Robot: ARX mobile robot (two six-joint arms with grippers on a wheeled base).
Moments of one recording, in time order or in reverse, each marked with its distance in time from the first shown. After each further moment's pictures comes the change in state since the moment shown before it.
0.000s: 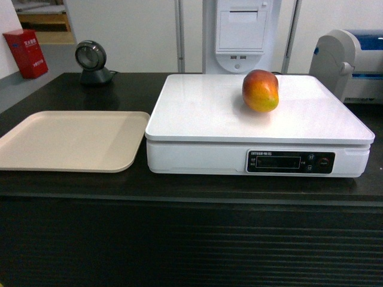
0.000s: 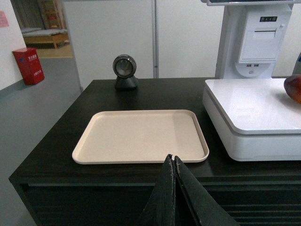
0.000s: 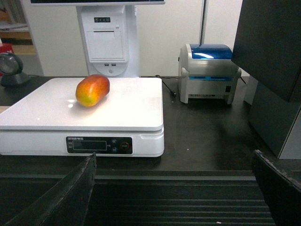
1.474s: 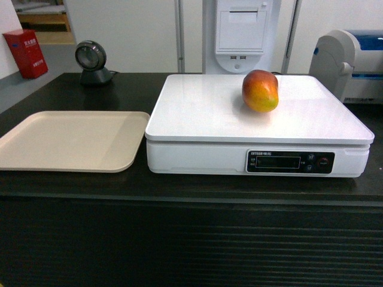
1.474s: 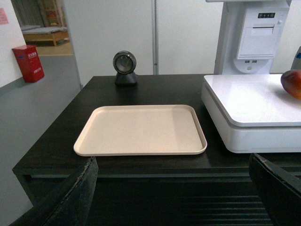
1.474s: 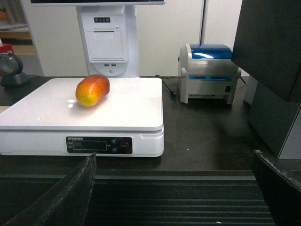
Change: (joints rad) left arm 0.000 -0.226 0.001 -0.237 0.000 -0.002; right arm 0.000 0.000 0.000 0.000 0.000 0.000
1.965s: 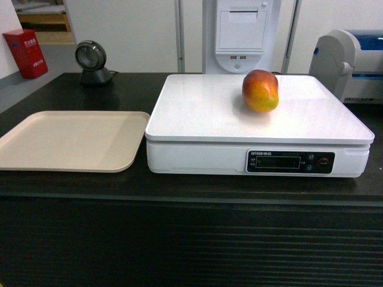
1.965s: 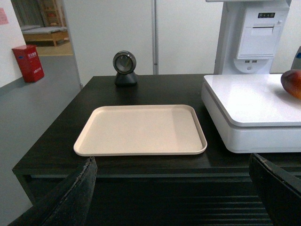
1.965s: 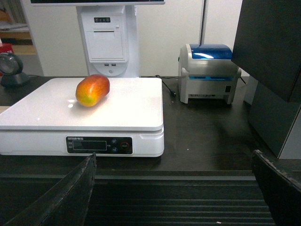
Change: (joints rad) left arm 0.000 0.000 0.000 0.000 0.000 0.000; right arm 0.000 0.000 0.000 0.000 0.000 0.000
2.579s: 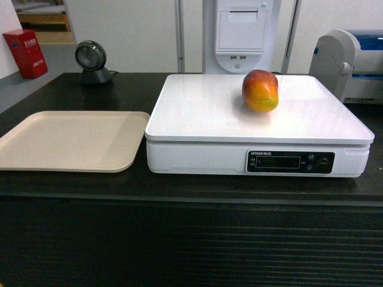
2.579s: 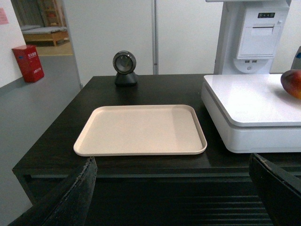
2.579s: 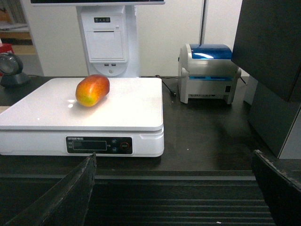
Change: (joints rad) left arm 0.000 0.000 0.000 0.000 0.000 0.000; right arm 0.000 0.000 0.000 0.000 0.000 0.000
